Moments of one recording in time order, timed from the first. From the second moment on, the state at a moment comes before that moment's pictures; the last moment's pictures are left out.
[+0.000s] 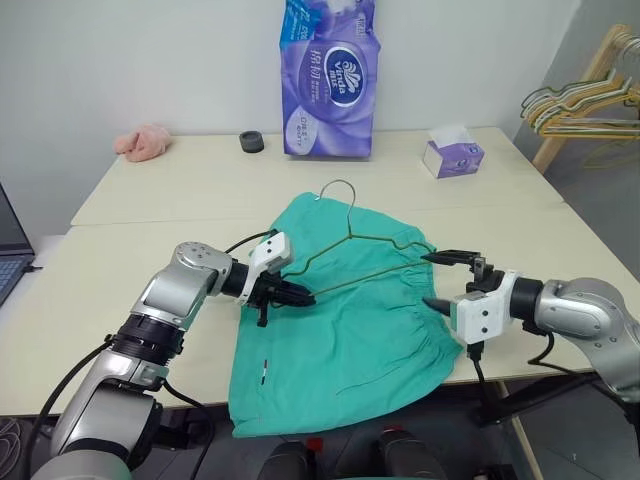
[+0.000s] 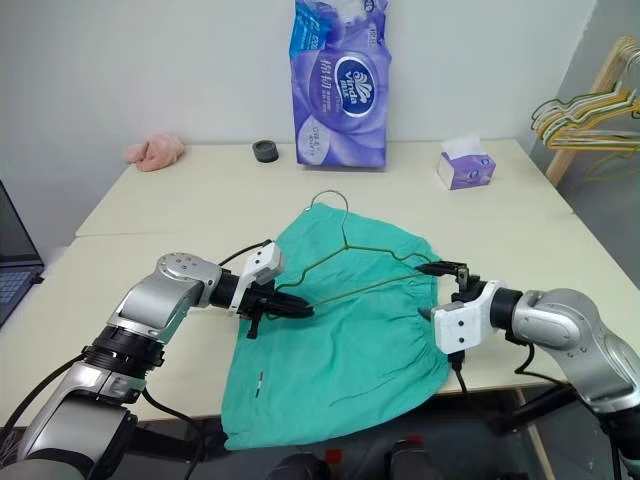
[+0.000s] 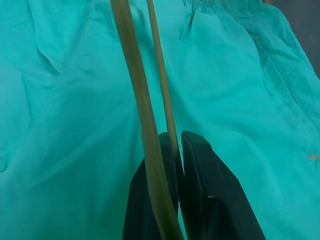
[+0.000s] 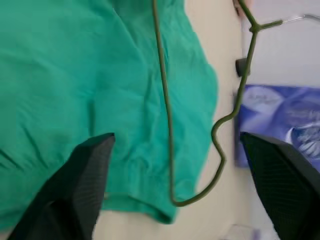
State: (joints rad) left arm -0.63 0.66 -0.28 0.24 -0.21 0.49 -1.37; right arm -0.17 -0.90 0.09 -0.38 -0.08 -0.10 0.82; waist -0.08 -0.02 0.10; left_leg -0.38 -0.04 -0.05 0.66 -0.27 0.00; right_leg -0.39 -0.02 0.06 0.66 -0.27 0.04
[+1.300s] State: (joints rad) left arm -0.58 0.72 -0.35 0.00 -0.09 0.22 -1.43; right arm -0.41 -0.98 0.34 -0.47 0.26 0.85 1.05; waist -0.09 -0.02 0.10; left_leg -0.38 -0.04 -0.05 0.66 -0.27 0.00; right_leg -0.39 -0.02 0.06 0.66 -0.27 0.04
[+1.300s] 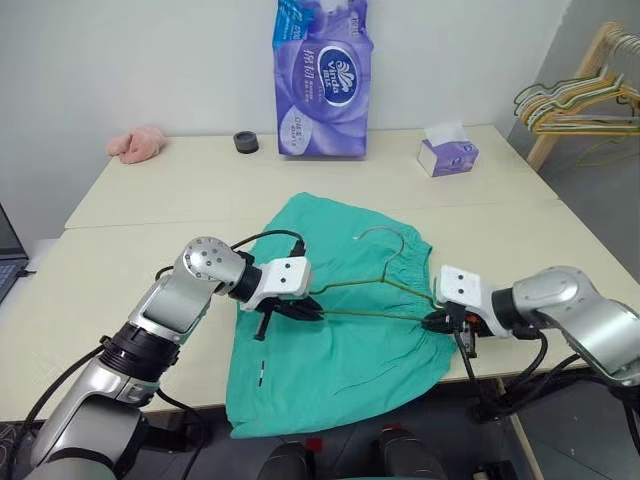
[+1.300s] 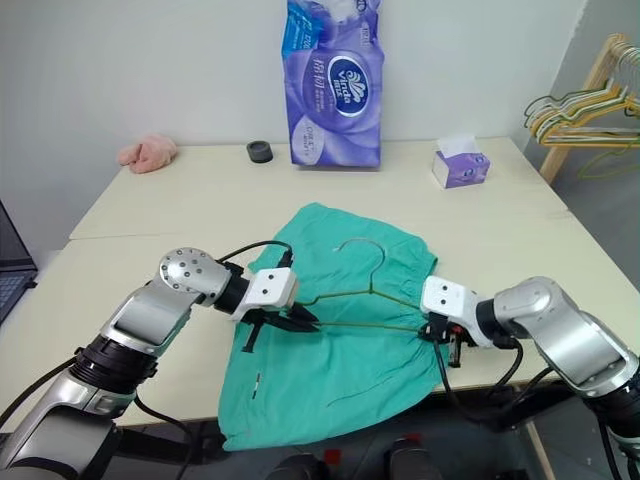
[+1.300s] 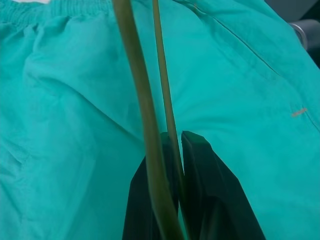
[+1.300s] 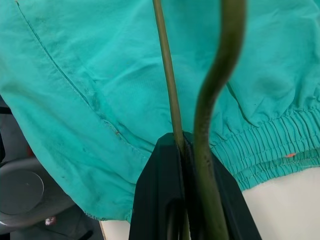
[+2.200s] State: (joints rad) left arm -0.65 0.66 -0.08 0.35 -0.25 0.35 -1.25; right arm 0.11 -0.97 -0.28 -0.58 0.43 1.10 0.93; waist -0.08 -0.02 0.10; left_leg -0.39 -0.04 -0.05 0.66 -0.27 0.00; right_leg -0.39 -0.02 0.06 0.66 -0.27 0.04
